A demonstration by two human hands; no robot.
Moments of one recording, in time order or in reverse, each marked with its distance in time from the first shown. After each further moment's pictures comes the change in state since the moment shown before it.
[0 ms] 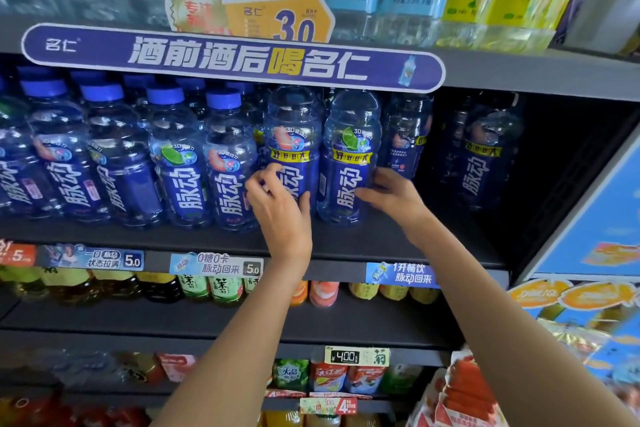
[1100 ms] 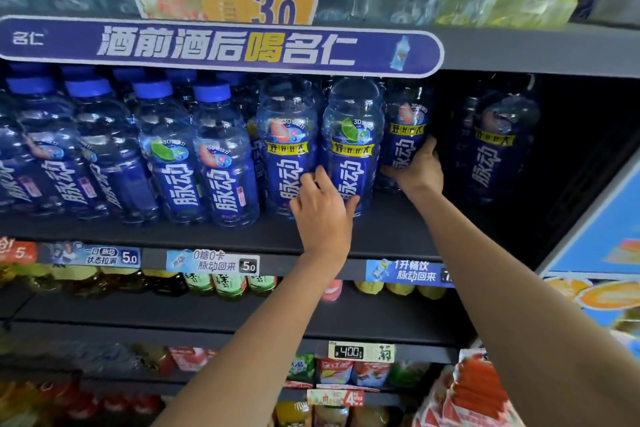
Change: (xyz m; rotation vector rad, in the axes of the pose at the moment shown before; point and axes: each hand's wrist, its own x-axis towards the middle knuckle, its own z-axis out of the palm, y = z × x) left_hand -0.020 0.033 0.024 0.254 -0.370 0.045; right_hand 0.063 0.016 -0.022 -0.463 0.312 0.062
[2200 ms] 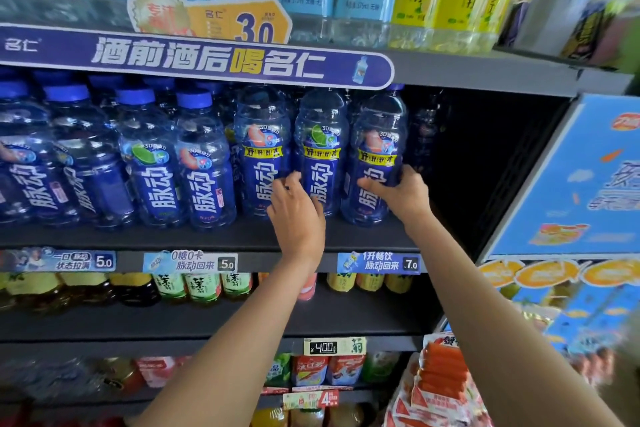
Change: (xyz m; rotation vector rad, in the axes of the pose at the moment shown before) left_hand -0.012 0.002 -0.009 -0.176 0.059 -0.035; right_hand -0.070 0.001 -0.051 0.192 -0.029 0.001
